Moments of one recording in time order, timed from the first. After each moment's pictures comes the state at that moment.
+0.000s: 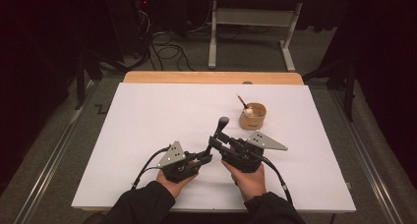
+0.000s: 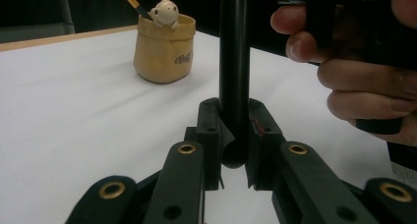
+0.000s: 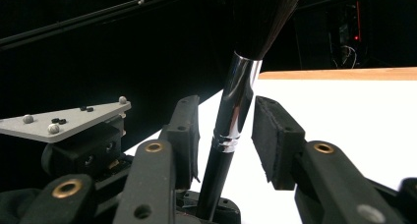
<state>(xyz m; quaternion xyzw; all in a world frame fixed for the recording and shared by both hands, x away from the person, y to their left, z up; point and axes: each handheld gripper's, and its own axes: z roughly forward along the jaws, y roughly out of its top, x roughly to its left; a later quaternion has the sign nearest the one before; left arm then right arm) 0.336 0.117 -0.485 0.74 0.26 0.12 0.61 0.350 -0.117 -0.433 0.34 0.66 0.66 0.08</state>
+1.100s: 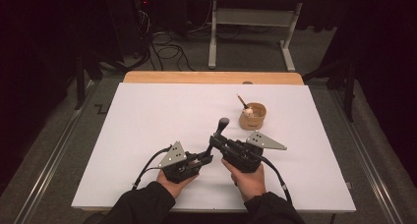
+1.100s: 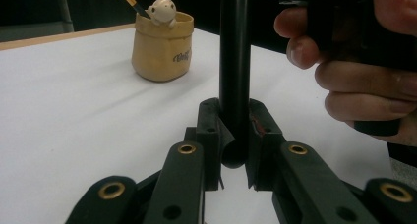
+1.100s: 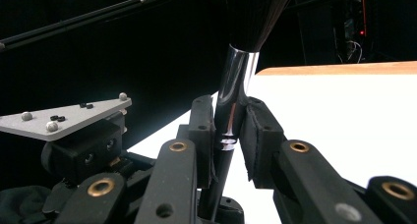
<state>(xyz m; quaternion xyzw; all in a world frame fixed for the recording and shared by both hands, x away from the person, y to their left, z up) 0.336 0.116 -0.485 0.74 0.26 0.12 0.61 0.351 -0.117 -0.435 0.34 0.67 0.66 0.07</state>
